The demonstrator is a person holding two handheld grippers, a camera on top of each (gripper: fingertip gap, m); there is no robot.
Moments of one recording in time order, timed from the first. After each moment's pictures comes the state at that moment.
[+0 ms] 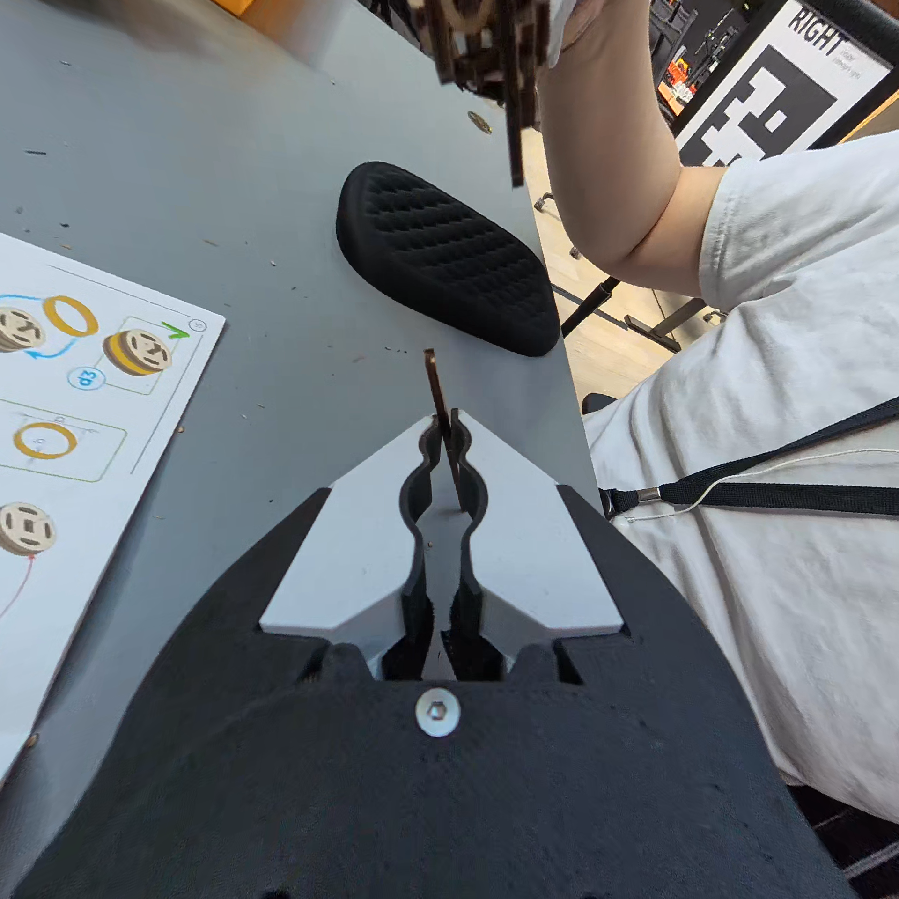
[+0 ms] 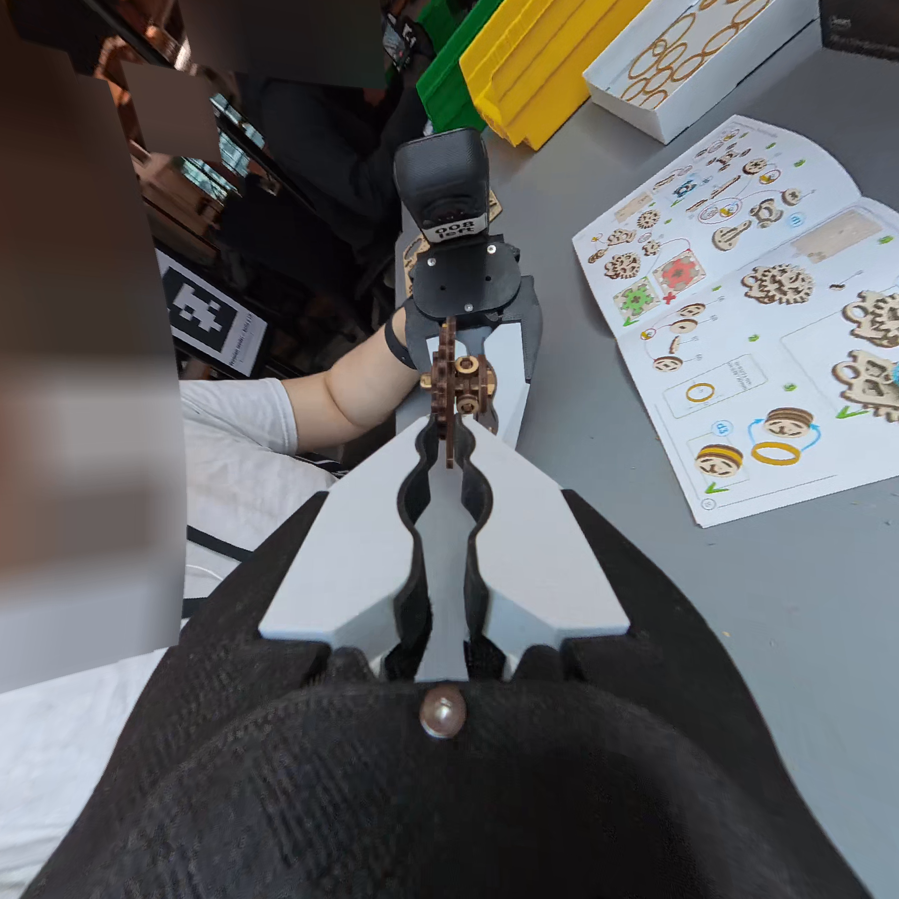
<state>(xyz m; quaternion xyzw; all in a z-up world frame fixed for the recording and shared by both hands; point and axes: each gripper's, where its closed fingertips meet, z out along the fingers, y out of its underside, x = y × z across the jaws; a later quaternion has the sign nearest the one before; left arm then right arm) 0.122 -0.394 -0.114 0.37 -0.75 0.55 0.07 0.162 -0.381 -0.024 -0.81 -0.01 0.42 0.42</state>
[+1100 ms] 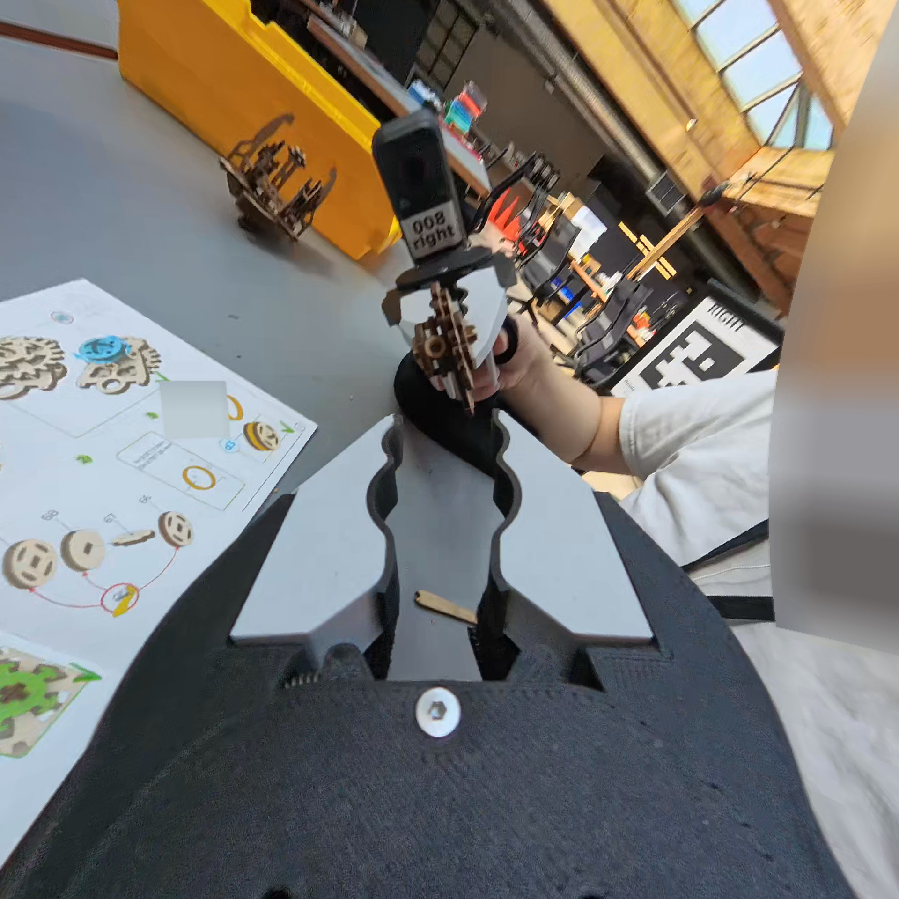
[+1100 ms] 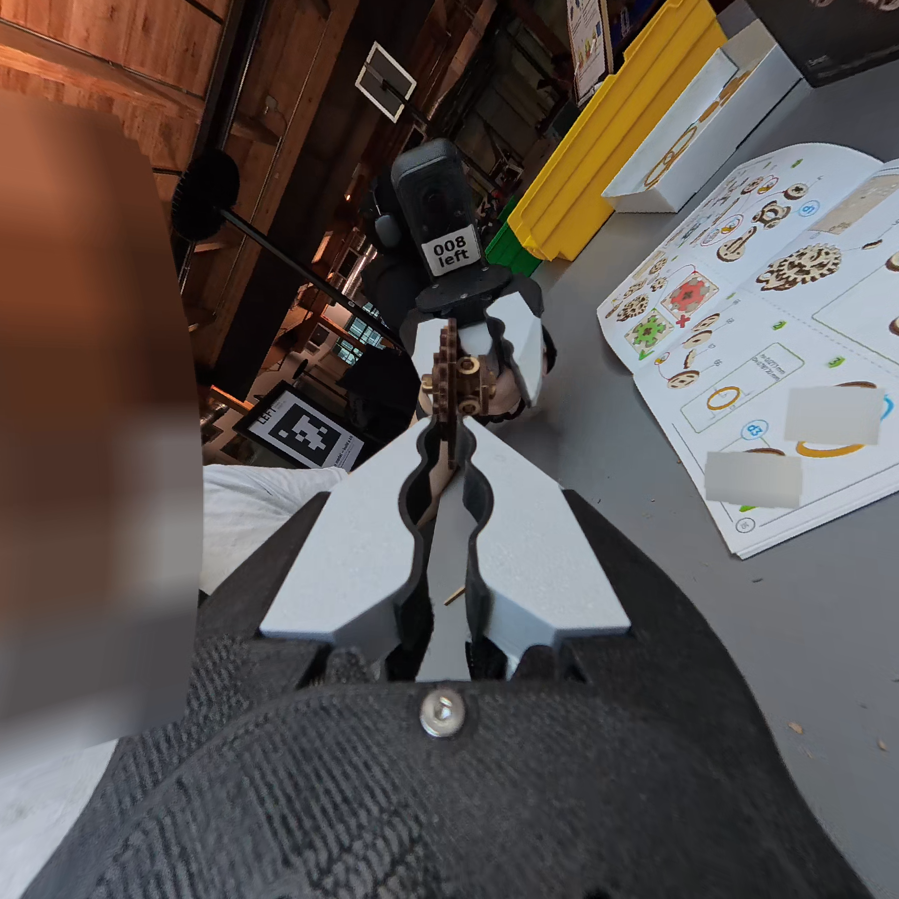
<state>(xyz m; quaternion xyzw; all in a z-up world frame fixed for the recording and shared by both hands) 0.156 -0.349 -0.069 0.44 -0.62 0.65 0.01 0.172 -0.367 -0.053 -0.67 0.08 0.53 0.51</state>
